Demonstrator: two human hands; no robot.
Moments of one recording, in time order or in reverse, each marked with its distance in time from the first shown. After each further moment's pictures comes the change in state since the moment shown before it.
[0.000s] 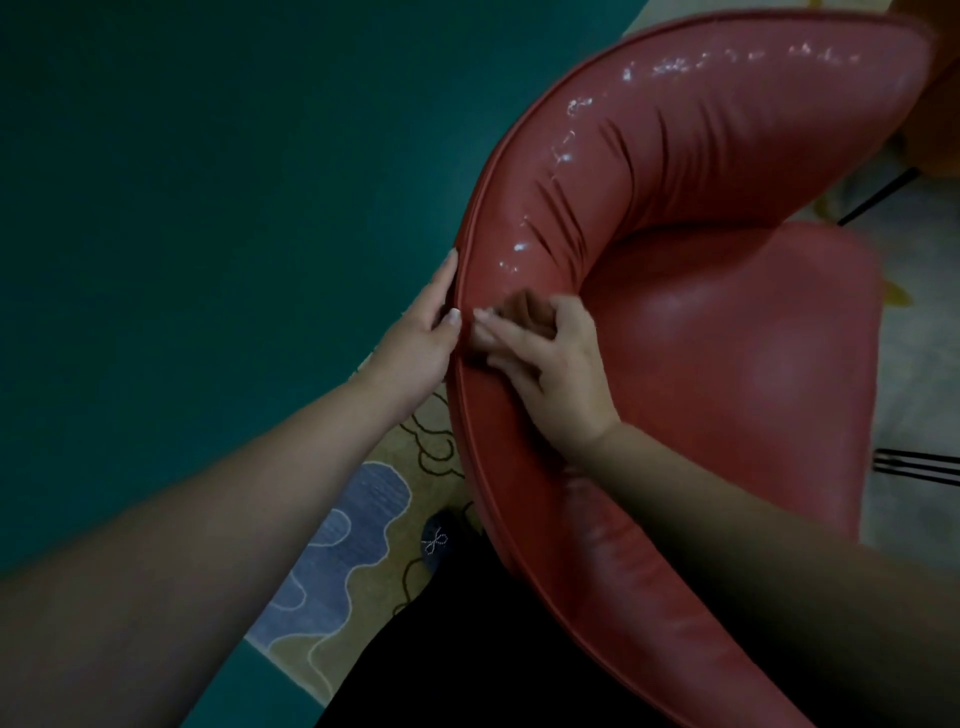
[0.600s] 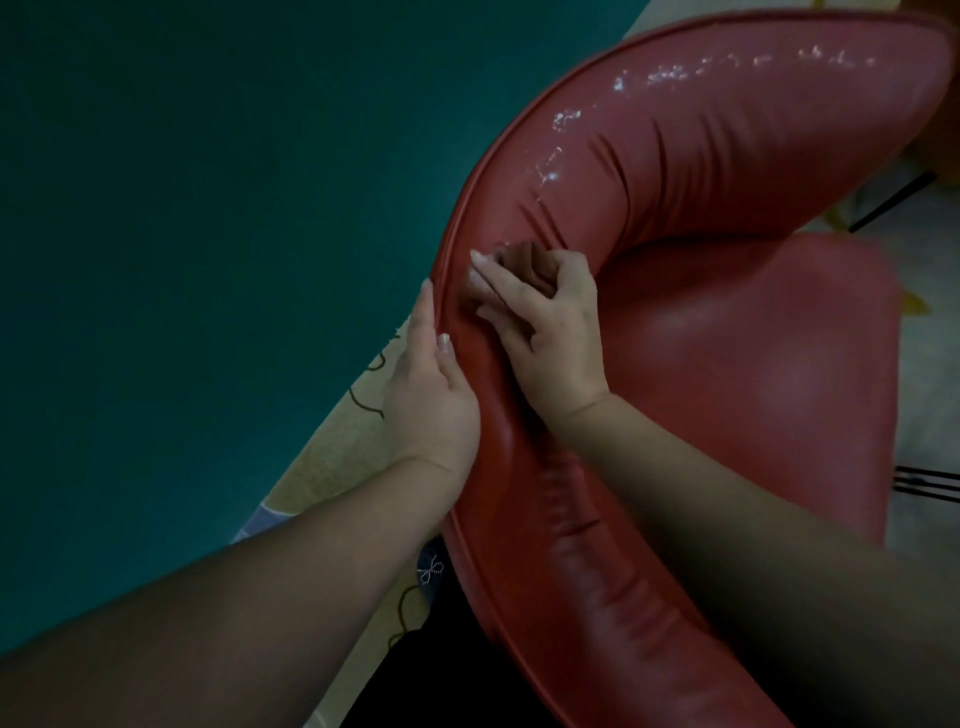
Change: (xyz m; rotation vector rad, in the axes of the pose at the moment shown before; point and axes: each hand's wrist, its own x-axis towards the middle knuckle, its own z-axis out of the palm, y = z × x) left_hand 0.008 -0.005 0.060 0.274 0.597 0.061; right_hand 0.057 0.028 0.007 0.054 0.166 0.059
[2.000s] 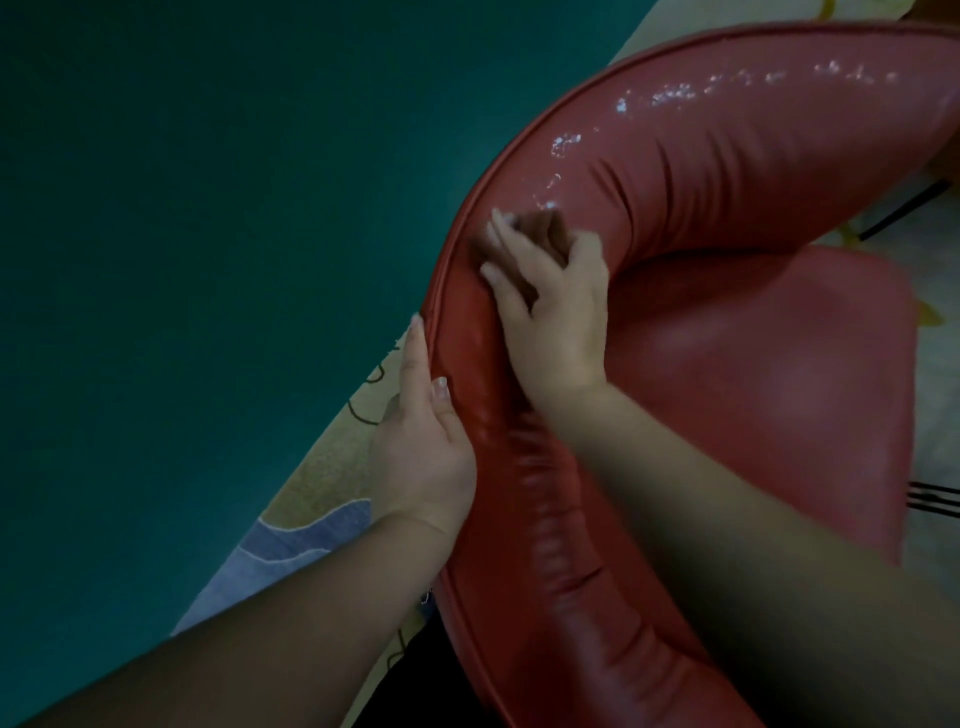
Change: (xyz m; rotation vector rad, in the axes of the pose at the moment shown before) left_hand -0.004 0.005 -0.006 0.139 -0.067 0.016; right_hand 0.045 0.002 0.009 -0.001 0.085 0.202
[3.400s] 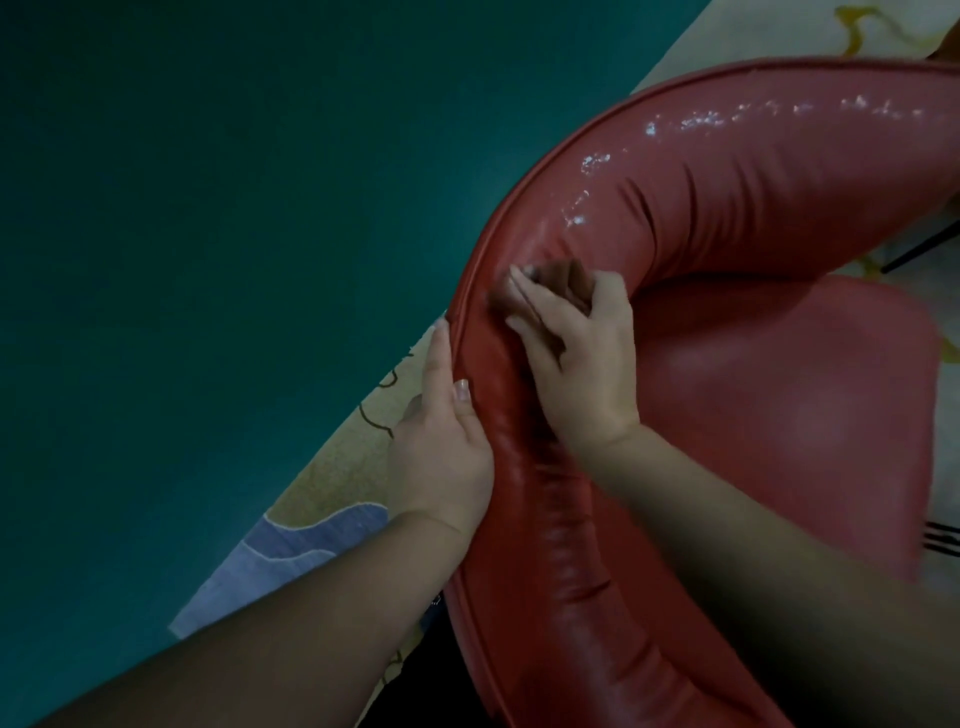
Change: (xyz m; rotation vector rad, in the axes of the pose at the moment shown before) left_hand 0.001 0.001 0.000 -0.015 0.015 0.015; right_hand -0.020 0.003 -0.016 -0.038 -0.087 -0.165
